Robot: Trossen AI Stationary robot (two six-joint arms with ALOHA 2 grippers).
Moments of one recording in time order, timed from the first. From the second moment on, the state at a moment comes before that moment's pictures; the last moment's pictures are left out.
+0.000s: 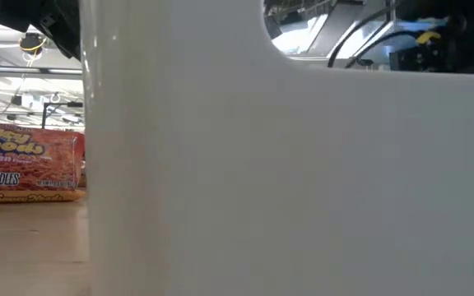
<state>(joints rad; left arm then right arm) -0.40 1.47 0.67 0.21 -0.39 -0.51 0.22 1.14 0.76 -1.09 0.35 0.33</state>
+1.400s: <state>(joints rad) -0.40 1.47 0.67 0.24 -0.38 -0.51 0.22 1.28 0.93 -1.22 0.28 0.36</state>
